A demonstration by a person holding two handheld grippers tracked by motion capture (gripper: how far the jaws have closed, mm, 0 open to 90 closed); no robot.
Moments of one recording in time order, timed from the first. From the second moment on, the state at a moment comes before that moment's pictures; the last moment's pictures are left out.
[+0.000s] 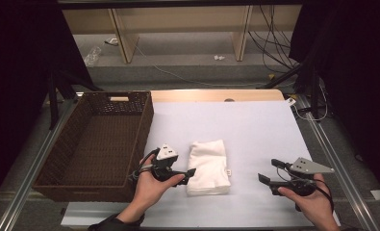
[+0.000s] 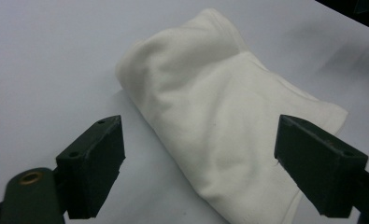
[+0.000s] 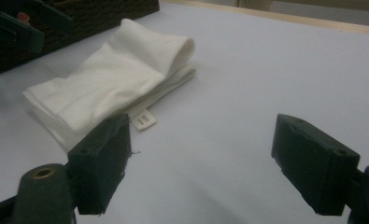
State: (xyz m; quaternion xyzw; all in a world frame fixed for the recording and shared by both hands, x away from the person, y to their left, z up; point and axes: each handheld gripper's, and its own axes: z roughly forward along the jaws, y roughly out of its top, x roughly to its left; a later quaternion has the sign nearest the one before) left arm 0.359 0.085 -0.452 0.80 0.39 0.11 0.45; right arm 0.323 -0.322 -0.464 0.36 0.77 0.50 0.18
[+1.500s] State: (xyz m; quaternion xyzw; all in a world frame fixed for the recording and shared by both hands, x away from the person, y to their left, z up) left arm 0.409 0.056 -0.479 0.79 0.45 0.04 0.41; right arm 0.319 -0.318 -0.466 0.35 0.77 0.50 0.18
